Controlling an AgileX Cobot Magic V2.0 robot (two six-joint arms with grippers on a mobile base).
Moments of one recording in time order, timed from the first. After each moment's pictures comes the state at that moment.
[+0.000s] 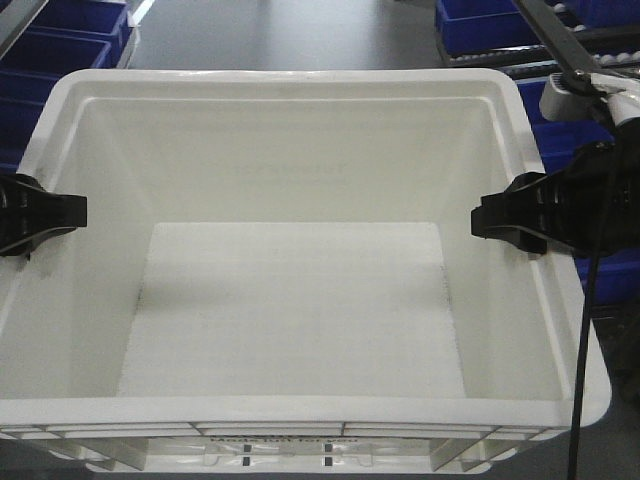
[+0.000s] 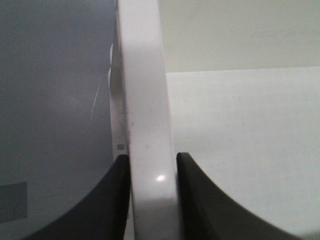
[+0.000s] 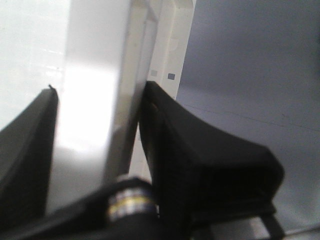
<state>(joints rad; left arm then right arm) -0.23 1.07 -1.01 -0.07 0.82 -0.20 0.22 1.16 -1.05 0.39 0.83 -0.14</state>
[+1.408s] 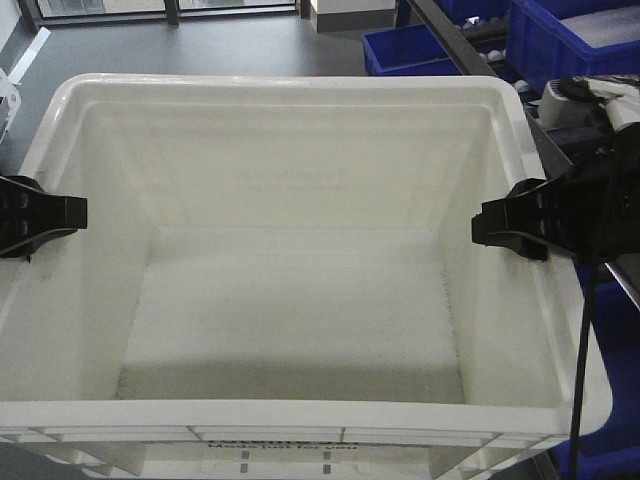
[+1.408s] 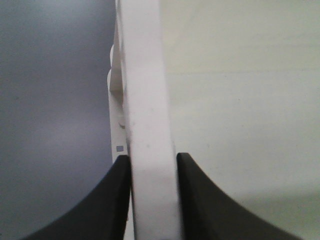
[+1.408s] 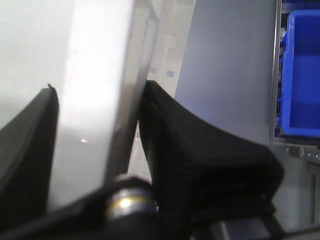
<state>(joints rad) -0.23 1.07 -1.01 -0.08 0.82 -0.20 0.22 1.16 -1.05 0.39 0.86 -0.13</state>
